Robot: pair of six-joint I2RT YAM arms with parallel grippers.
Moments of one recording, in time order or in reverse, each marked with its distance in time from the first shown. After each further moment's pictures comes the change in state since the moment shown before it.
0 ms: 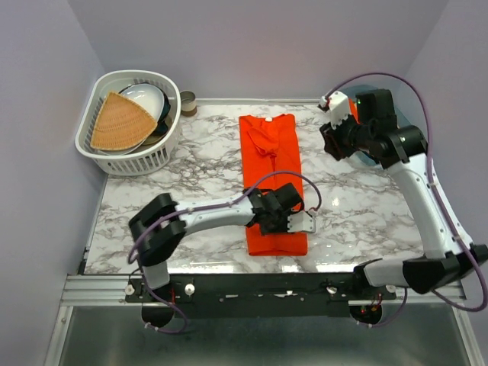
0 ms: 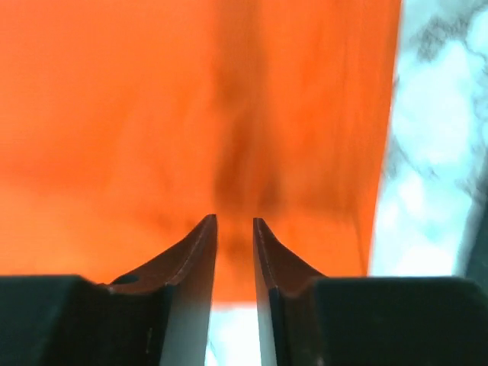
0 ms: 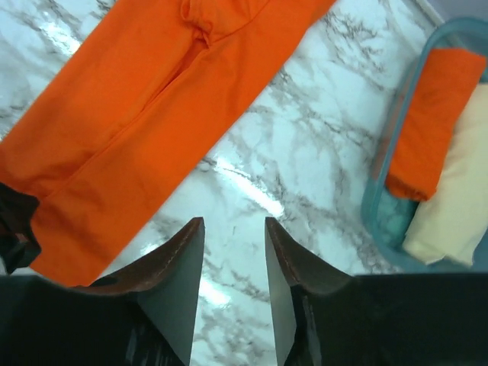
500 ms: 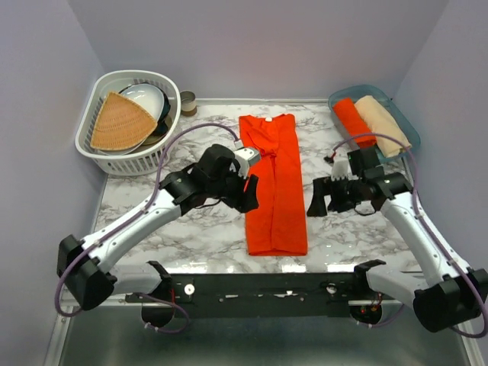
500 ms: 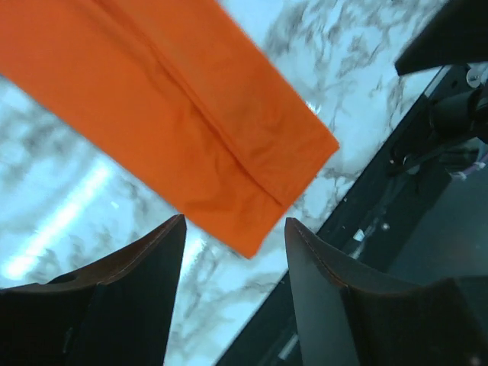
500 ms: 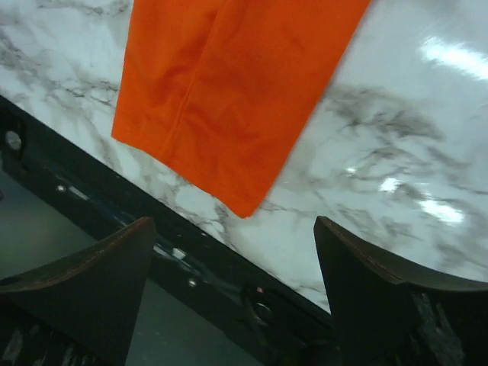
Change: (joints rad) left arm 0.316 -0.652 -0.075 -0.071 0.113 -0.730; right arm -0.047 -0.338 -0.554 0.007 -0.212 0.449
